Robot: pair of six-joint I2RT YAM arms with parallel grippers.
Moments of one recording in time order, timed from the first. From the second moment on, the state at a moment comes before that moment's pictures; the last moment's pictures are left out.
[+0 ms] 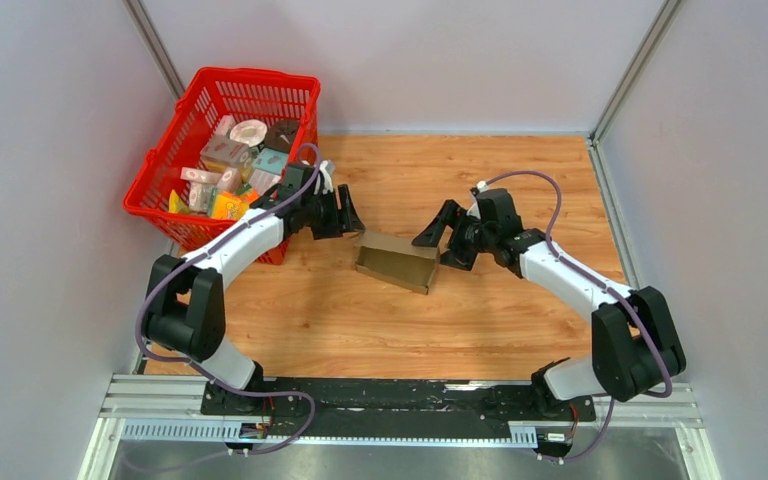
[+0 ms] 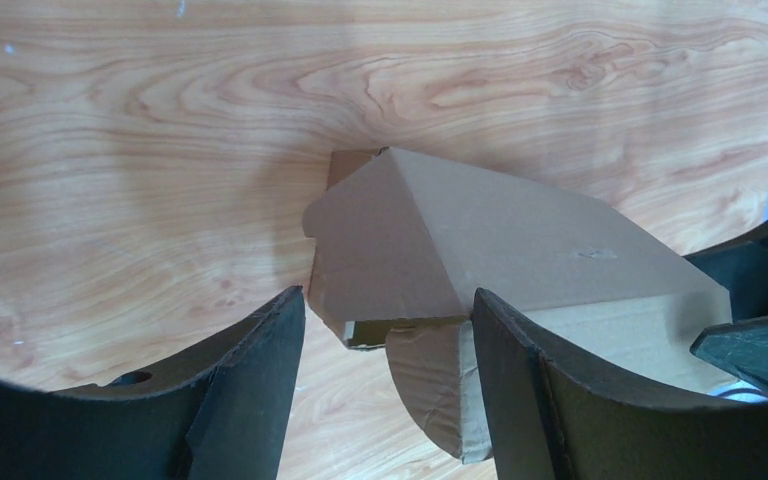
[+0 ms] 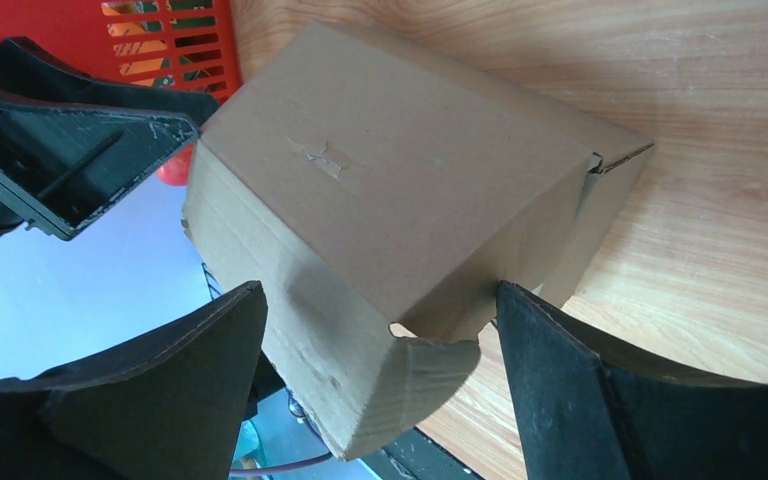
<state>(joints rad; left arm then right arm) -0.36 1.57 1.12 -0.37 0.31 -0.51 0.42 1.40 0.86 -0.17 -0.42 0.92</state>
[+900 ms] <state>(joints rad) -0.33 1.10 0.88 -0.45 0.12 -0.43 0.40 1.09 0.71 -0.26 -0.13 0.49</state>
